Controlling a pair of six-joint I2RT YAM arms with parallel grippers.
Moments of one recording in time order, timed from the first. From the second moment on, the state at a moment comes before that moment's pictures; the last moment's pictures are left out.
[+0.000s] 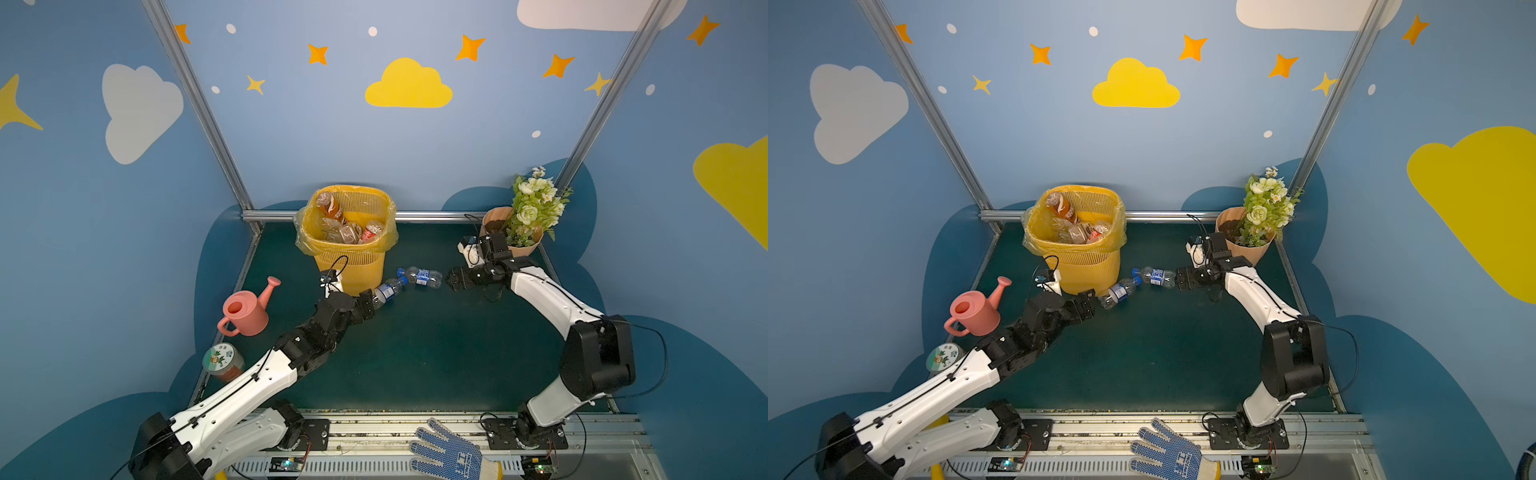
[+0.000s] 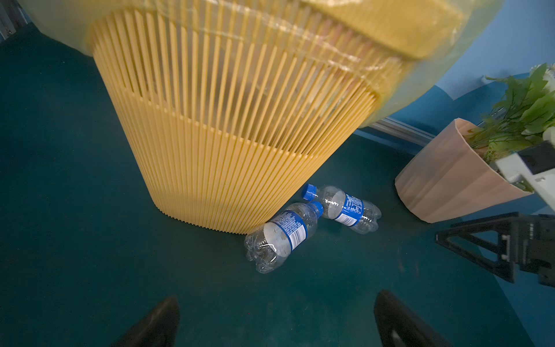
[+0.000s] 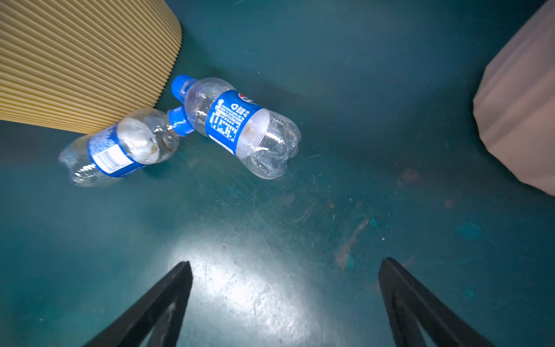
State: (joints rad) left arm -0.70 0.97 0.72 -0.26 -0.43 -0.68; right arm 0.31 1.66 1.28 -0.62 -0.21 -0.01
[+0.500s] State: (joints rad) left arm -0.70 0.90 0.69 -0.28 -0.48 -0.72; right arm 0.38 1.94 1.57 -0.73 -0.16 -0.17
